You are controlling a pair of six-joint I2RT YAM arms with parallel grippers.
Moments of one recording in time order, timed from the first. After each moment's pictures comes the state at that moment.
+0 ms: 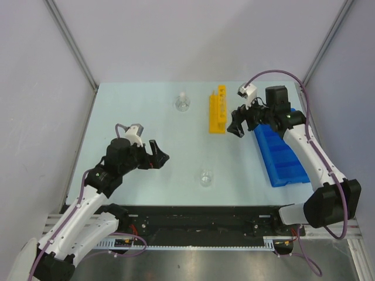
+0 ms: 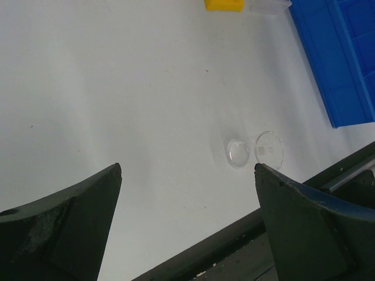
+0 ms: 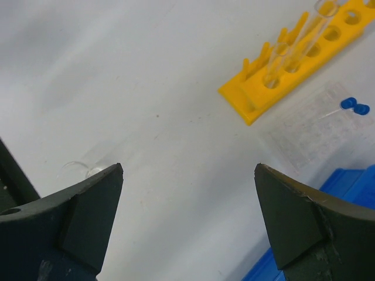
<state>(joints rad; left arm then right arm) -0.43 0.72 0.66 -0.45 0.15 -0.46 0.24 1.38 1.30 -0.59 -0.54 -0.29</state>
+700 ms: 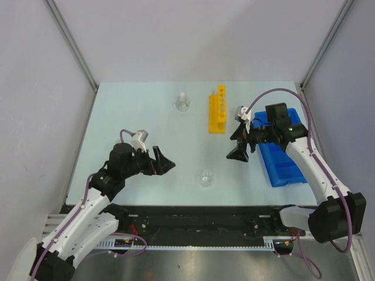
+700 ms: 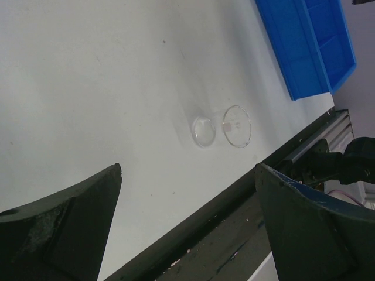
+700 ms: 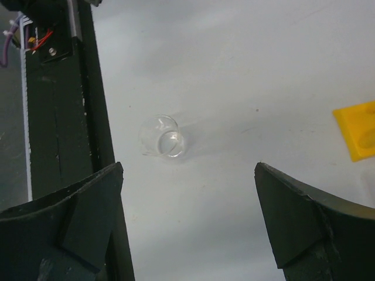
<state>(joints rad) -0.43 0.70 0.54 -0.35 0.33 -0.55 0.22 1.23 1.11 -0.72 -0.97 -0.59</state>
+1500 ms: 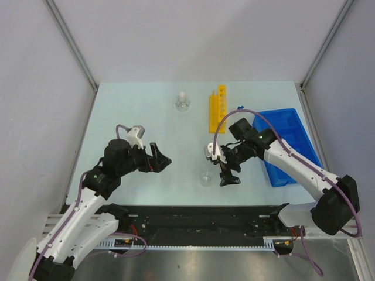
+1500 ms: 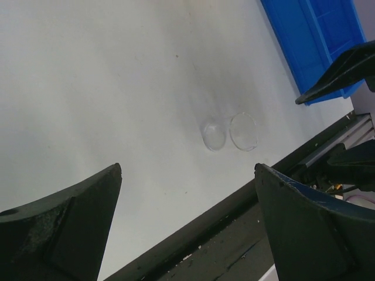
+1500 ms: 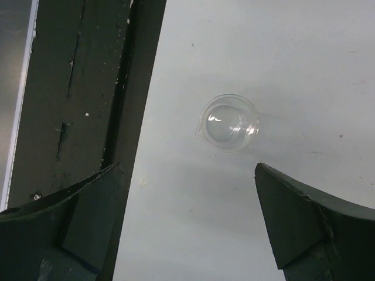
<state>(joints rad) -0.43 0.69 0.65 -0.46 0.29 -0.48 0.61 1.31 1.11 -0.94 -0.77 -0.98</state>
